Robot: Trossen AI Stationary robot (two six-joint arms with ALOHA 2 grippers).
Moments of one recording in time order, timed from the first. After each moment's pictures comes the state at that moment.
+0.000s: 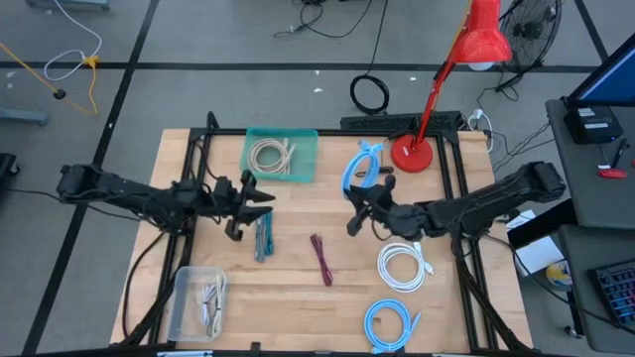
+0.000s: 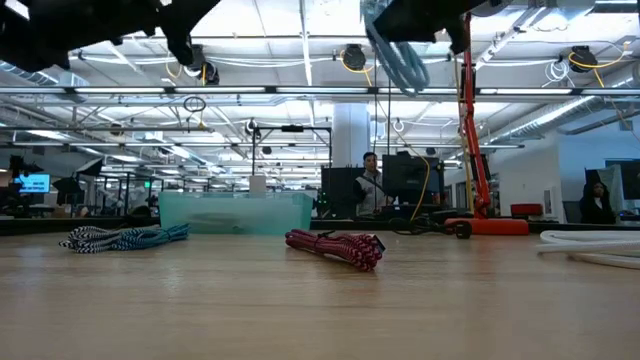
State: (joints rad) left arm -0.06 0.95 0.28 1.00 0.01 -0.17; right arm 0.28 1.34 0.85 0.27 0.92 0.27
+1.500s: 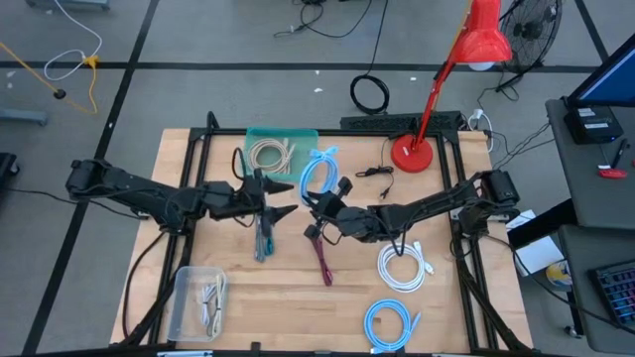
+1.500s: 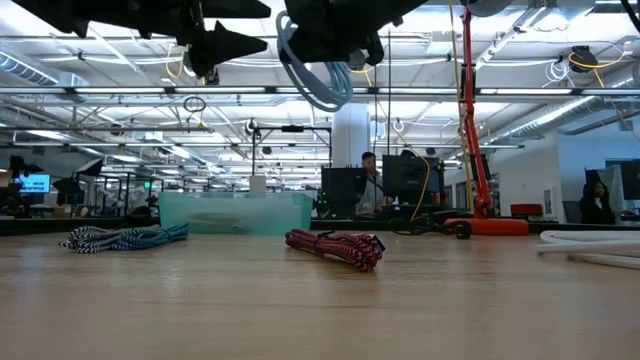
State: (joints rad) left arm -0.11 1.10 0.55 0.53 -0.30 -0.16; right arm 0.20 1.75 1.18 0.33 0.78 0.09
